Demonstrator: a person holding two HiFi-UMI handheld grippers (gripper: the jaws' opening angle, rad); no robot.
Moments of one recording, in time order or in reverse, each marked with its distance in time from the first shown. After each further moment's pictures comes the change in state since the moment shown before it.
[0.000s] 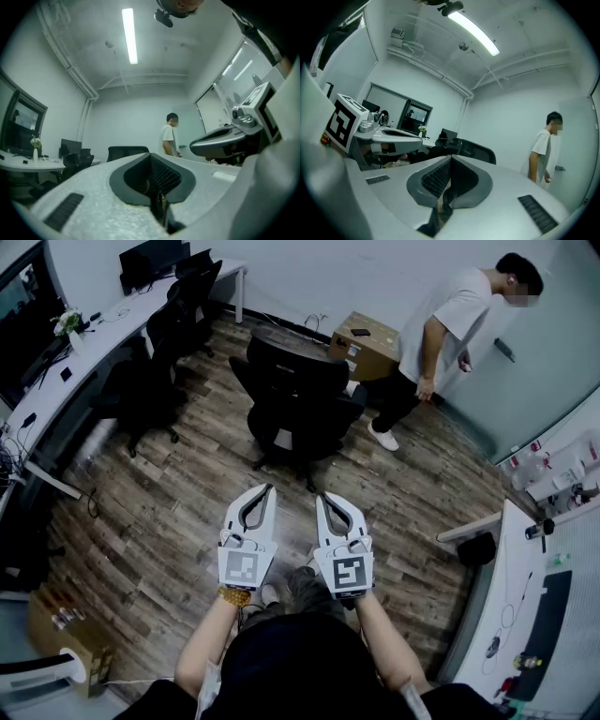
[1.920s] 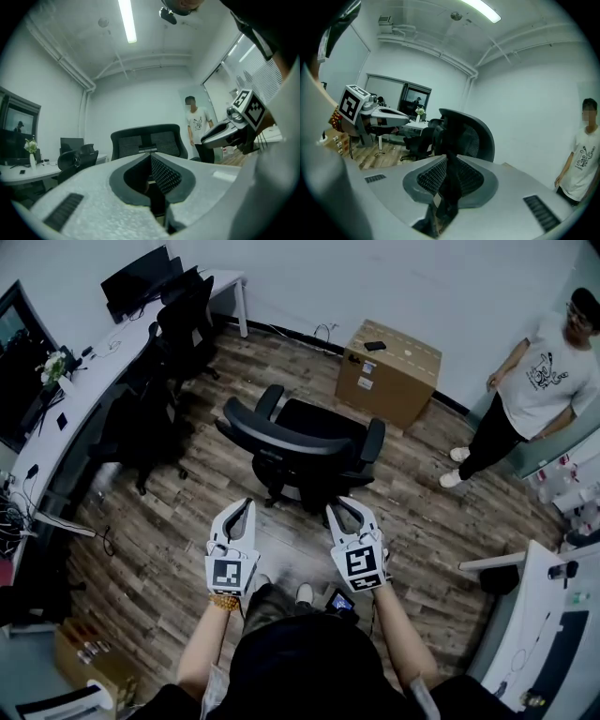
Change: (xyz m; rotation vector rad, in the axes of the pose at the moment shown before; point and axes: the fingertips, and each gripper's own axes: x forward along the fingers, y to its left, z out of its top) left arm 0.227 0.136 -0.080 0.140 0.125 0.032; right arm 0.233 -0.166 -0.099 -0.016 0.198 0.116
